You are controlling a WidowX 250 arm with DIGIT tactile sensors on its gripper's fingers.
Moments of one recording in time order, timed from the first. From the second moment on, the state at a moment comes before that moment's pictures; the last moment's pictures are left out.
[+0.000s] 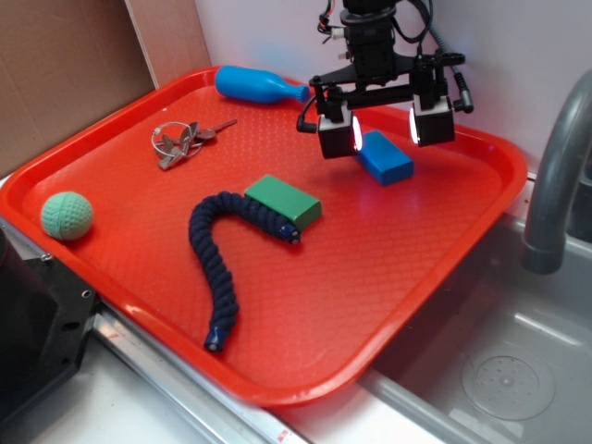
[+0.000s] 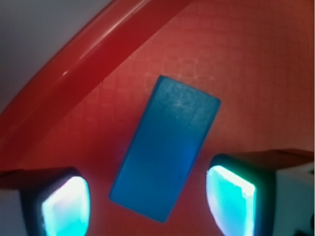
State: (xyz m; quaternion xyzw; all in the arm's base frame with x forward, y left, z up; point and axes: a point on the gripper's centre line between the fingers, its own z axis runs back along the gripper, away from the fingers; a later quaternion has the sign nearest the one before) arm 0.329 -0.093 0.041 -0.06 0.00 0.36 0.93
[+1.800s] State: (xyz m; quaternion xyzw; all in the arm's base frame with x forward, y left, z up) arm 0.298 -0.081 0.021 0.01 0.06 0.32 0.94
